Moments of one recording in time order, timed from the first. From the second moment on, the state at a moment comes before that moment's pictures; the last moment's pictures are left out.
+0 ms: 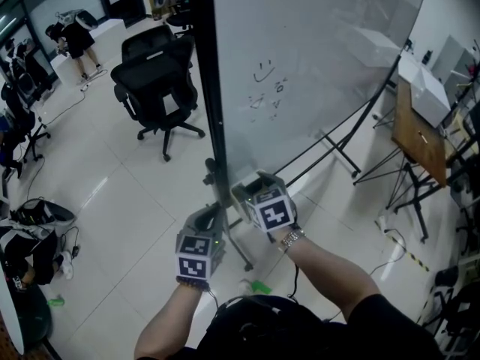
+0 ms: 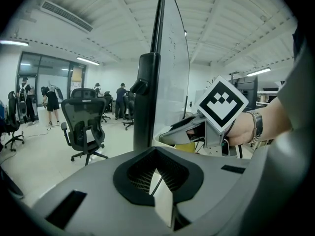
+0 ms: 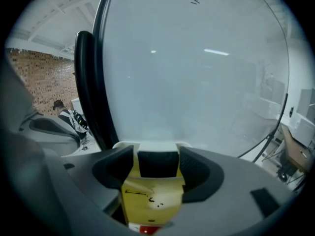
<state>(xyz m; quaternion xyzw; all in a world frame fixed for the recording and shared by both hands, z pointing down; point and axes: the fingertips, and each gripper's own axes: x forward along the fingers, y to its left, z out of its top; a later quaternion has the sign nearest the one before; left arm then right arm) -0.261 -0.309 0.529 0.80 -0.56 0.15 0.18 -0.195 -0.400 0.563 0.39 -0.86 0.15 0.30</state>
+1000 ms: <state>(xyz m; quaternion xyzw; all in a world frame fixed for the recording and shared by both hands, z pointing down) -0.261 -0.298 0.504 0.80 -0.56 0.13 0.16 -0.186 -0.389 0.506 0.43 -0.86 0.12 0.25</state>
